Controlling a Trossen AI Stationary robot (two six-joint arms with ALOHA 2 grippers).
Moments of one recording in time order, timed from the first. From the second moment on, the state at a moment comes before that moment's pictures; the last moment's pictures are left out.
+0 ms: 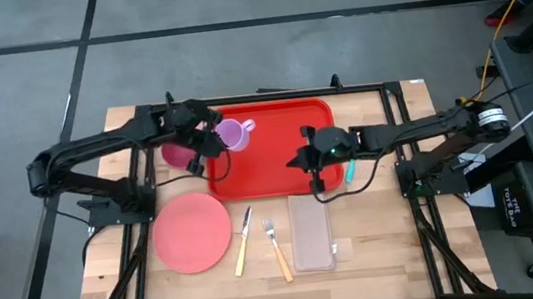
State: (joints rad) left arm 0.39 1.21 1.03 -0.69 0.15 0.93; right arm -0.04 1.39 0.90 -0.08 0.04 -0.21
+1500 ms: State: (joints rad) left arm 0.79 1.67 1.20 -0.75 0.27 1.34; right arm -0.23 1.37 0.73 0.18 -0.14 -0.21
